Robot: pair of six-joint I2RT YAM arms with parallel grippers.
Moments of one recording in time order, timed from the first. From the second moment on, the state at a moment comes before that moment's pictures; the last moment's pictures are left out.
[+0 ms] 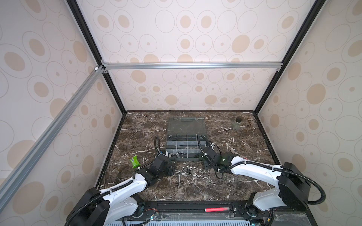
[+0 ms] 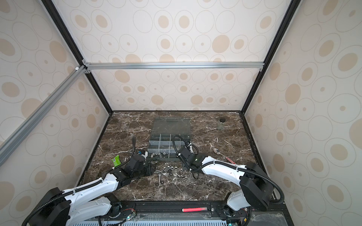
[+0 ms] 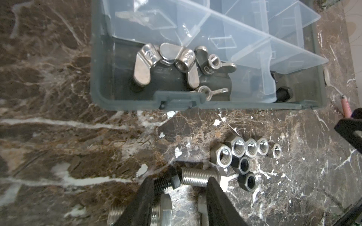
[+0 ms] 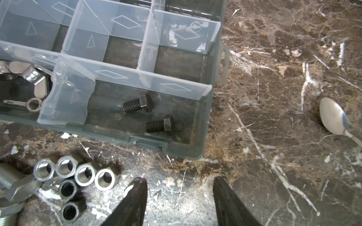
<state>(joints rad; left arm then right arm) -0.67 1.07 0.37 -0.15 -0.02 -0.74 0.89 1.43 0.85 -0.50 0.40 0.62</state>
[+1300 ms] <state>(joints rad) -0.70 1.17 0.40 -0.21 -0.06 -0.74 0.89 1.45 0.82 -0.46 0.37 0.64</state>
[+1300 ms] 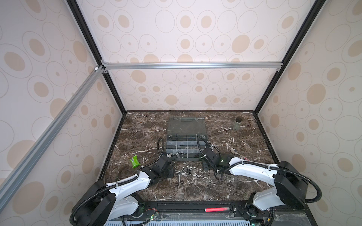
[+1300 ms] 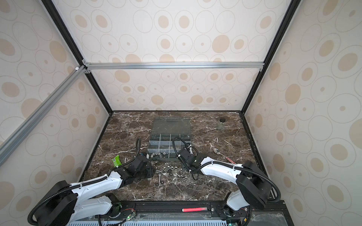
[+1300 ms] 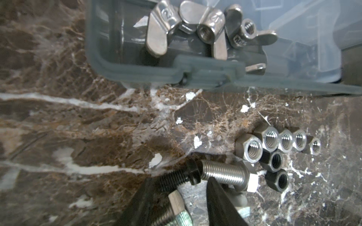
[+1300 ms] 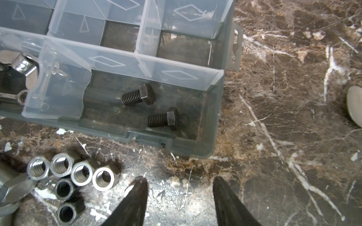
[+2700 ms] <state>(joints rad) -0.75 1.32 0.51 -0.29 -0.22 -0.69 0.89 1.46 0.79 -0.44 0.37 0.65</state>
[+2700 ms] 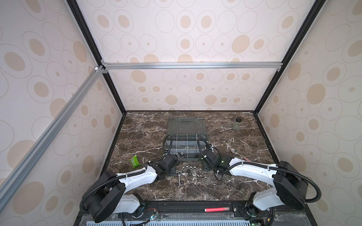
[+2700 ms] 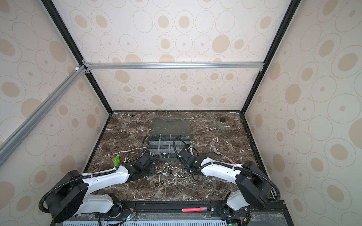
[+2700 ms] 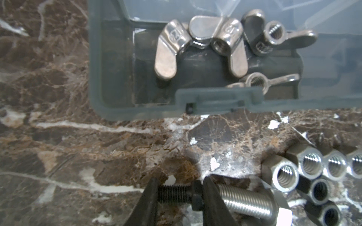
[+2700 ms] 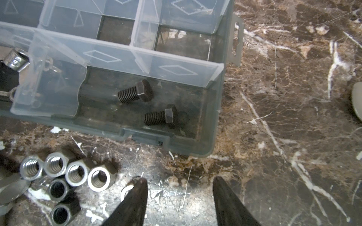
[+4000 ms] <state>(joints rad) -0.81 1.67 1.06 -0.27 -0.09 -0.55 0.80 1.13 0.69 -0.48 0.45 0.64</state>
